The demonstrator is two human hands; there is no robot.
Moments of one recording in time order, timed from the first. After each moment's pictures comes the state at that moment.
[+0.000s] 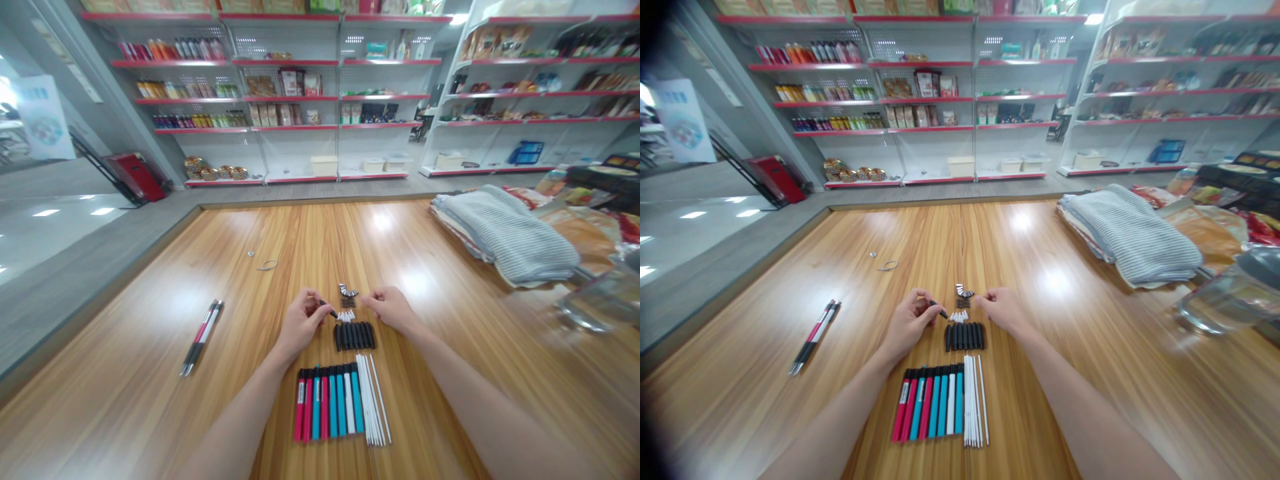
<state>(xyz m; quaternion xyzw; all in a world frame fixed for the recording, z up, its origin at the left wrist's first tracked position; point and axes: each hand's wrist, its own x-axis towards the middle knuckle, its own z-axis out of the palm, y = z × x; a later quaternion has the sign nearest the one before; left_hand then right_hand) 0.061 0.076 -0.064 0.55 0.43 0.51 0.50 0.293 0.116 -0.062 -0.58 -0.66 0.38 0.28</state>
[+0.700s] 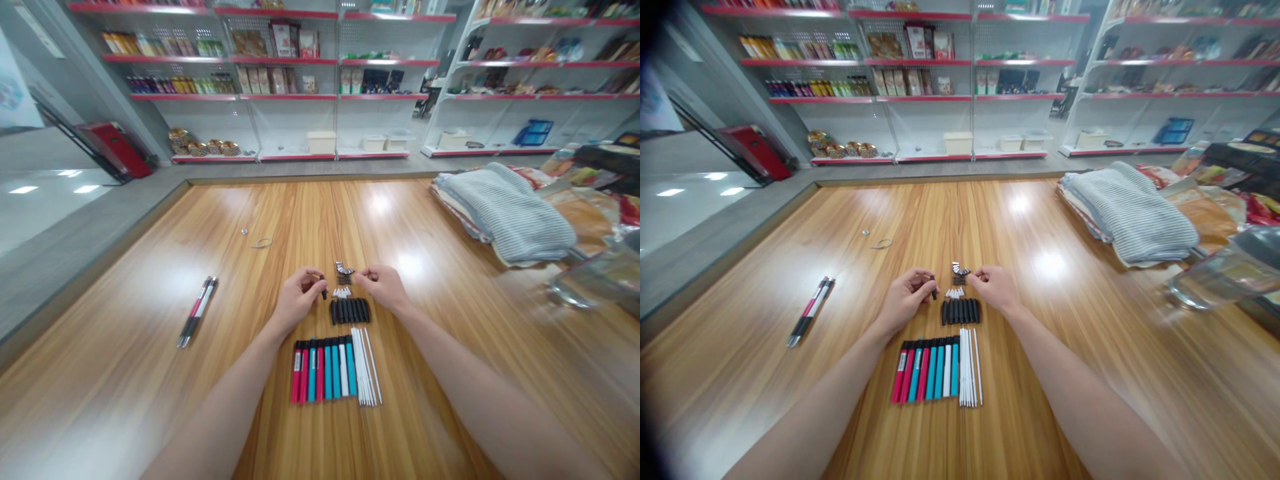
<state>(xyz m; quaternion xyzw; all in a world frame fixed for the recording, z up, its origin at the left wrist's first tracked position) 0.059 0.077 -0.063 0.57 0.45 0.49 0.49 0.287 0.114 -0.072 -0.56 -0.70 0.28 0.34</state>
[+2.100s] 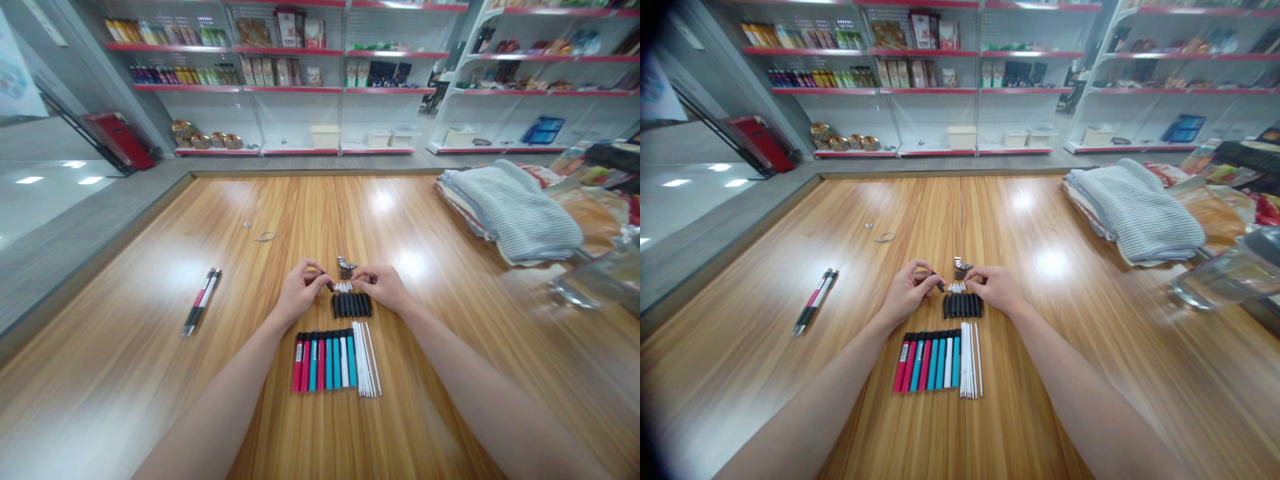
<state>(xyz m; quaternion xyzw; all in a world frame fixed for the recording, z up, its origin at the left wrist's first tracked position) 0.061 0.074 -0.056 0.57 0.44 0.49 0.50 0.288 0.109 -0.074 -0.48 -0.76 0.31 0.31</state>
